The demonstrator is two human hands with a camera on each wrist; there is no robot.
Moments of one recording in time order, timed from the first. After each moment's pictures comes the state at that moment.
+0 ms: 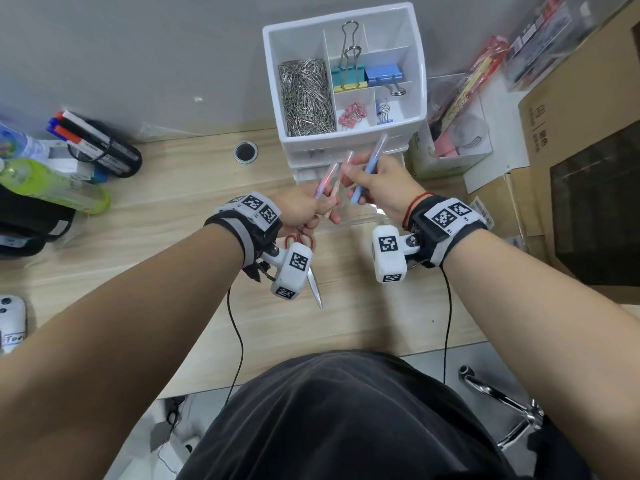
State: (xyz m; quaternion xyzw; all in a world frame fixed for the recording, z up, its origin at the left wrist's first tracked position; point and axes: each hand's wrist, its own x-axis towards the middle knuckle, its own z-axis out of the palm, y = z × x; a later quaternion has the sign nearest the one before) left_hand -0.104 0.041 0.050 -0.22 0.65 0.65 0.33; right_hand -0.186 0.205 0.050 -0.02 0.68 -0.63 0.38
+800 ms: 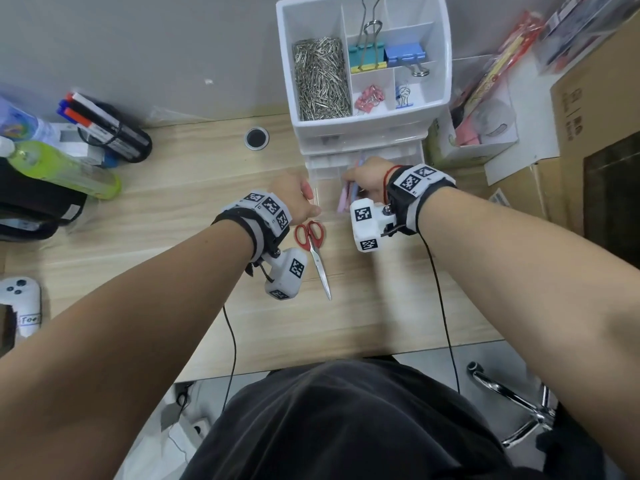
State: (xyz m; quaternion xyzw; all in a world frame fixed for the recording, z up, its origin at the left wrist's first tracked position) left_hand -0.094 0.014 0.011 -0.27 0.86 0.35 0.26; right_hand -0.204 0.158 0.006 0.05 0.79 -0.36 0.49
